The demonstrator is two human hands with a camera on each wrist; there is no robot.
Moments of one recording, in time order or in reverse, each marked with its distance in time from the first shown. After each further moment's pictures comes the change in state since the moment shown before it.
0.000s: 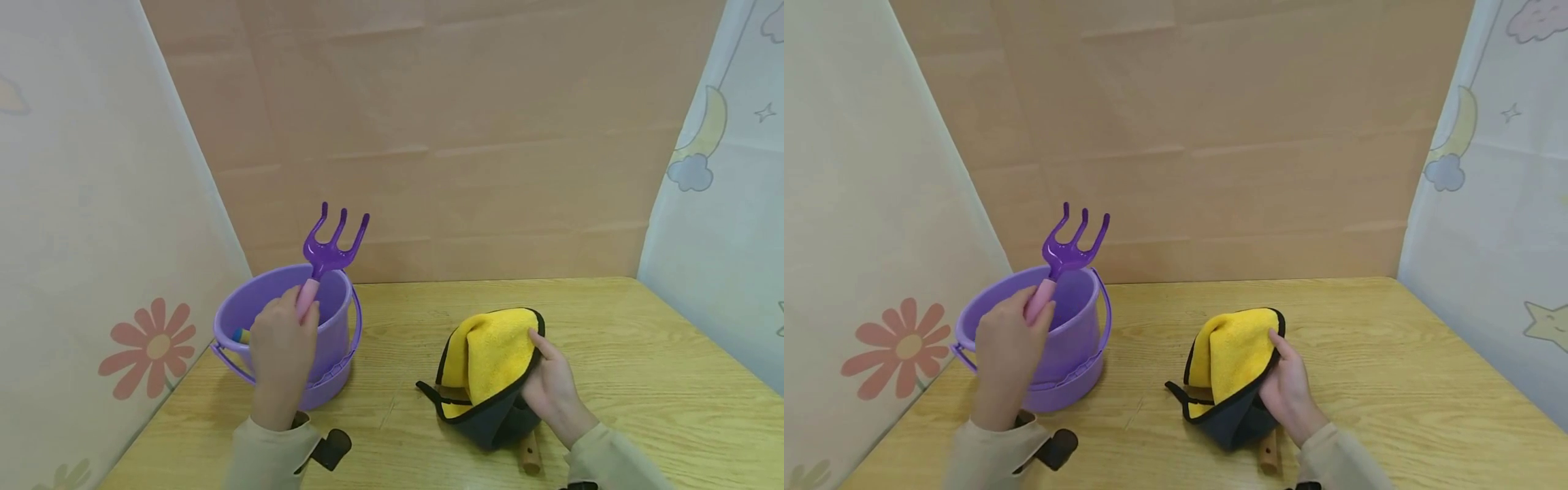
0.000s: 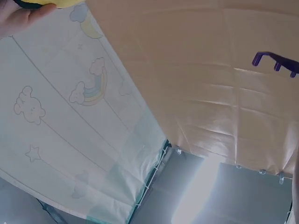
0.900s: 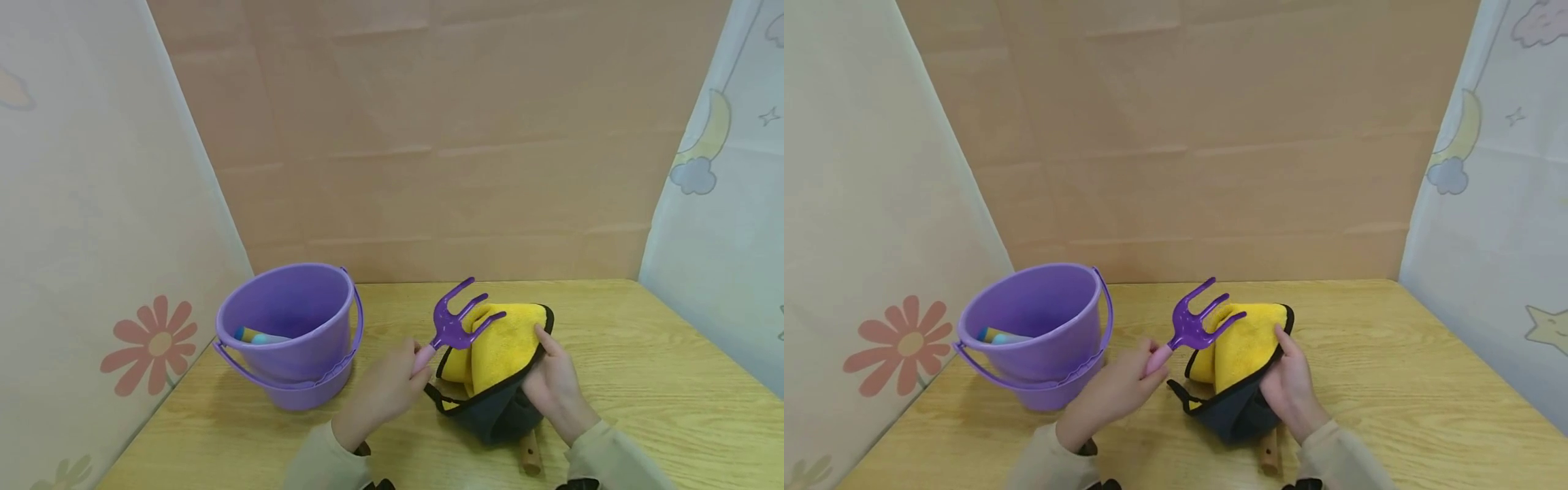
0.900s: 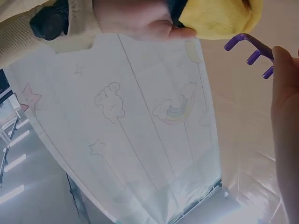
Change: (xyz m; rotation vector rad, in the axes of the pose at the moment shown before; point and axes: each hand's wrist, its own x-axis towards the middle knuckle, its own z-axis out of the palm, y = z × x) left_hand -0.046 0.053 0.058 -0.347 -0.854 0.107; right_hand 0.004 -0.006 0.009 -0.022 -0.009 -0.021
